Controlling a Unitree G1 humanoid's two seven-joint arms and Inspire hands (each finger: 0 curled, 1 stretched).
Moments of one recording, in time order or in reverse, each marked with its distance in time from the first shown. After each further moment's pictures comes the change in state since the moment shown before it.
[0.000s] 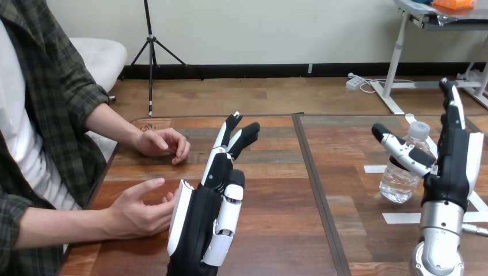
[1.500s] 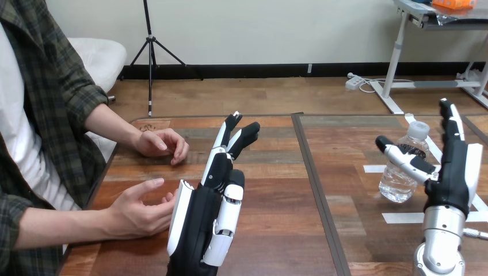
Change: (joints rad) left arm 0.000 0.000 0.000 0.000 -0.005 -0.001 -0.007; right arm -0.036 -0.040 0.036 0.104 -0.007 0.087 -0.057
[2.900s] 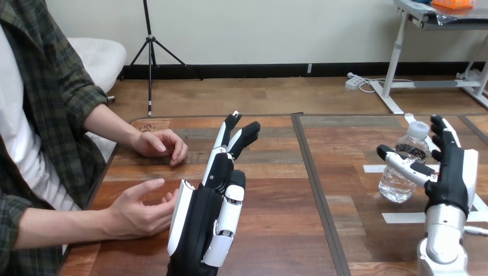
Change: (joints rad) left arm 0.000 0.000 0.002 0.000 -0.004 -0.003 -0.013; right arm -0.074 -0.035 0.012 0.121 0.017 0.110 0.023
